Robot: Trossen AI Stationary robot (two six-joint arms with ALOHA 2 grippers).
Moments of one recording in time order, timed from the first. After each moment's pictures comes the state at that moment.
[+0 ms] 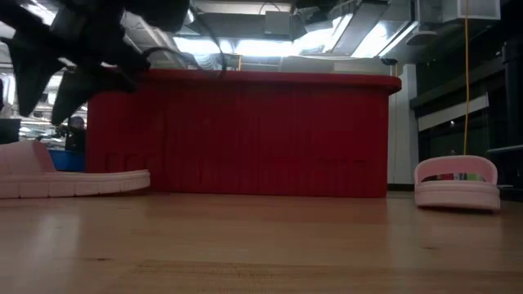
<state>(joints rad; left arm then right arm) -0.21 1.58 1.12 -1.39 0.09 -0.06 -0.06 1.44 1.49 -0.70 -0.07 -0.24</state>
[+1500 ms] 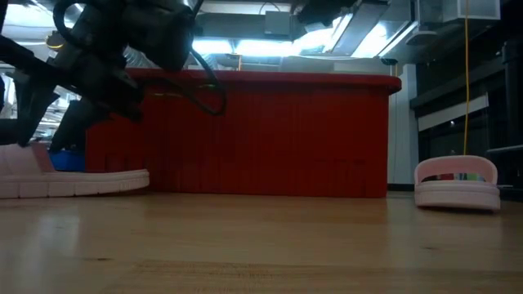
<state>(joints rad) -0.17 1.66 1.04 -1.31 0.08 0.19 -0.06 1.44 1.42 -0.69 -0.07 -0.21</state>
